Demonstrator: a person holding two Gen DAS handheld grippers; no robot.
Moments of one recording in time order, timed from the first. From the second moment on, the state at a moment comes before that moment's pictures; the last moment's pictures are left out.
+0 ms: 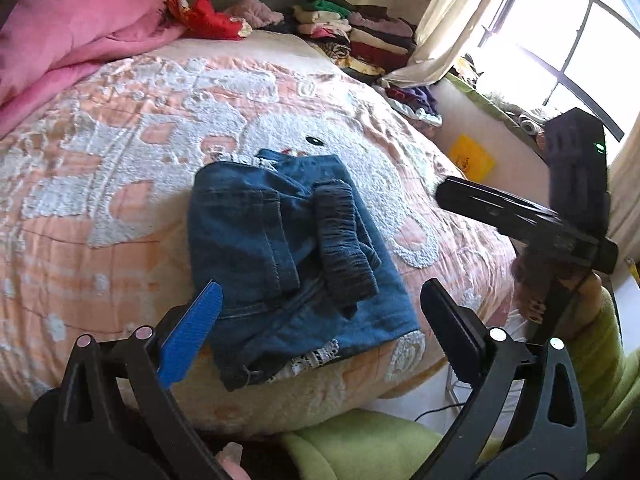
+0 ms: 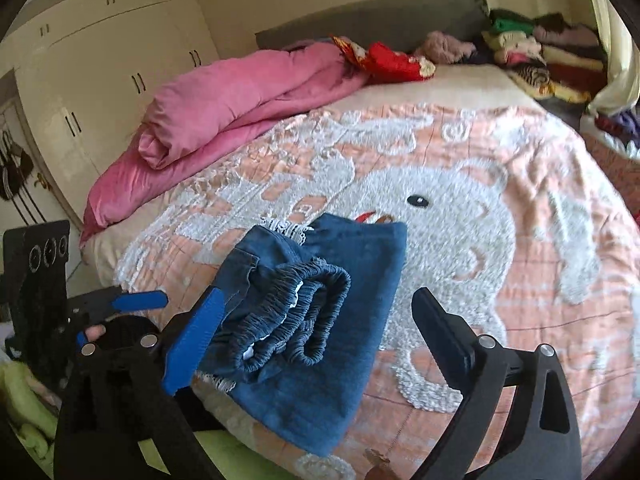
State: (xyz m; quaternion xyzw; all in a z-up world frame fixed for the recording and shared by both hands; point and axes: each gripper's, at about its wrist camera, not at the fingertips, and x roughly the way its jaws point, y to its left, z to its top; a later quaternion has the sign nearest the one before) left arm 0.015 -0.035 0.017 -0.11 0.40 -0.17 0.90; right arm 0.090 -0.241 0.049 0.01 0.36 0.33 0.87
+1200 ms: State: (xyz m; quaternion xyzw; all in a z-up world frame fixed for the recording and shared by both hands) left arm 0.123 -0.016 -0.029 -0.09 0.49 -0.13 0.86; right arm 0.013 -0.098 -0.025 -0.36 0.27 0.48 0.75
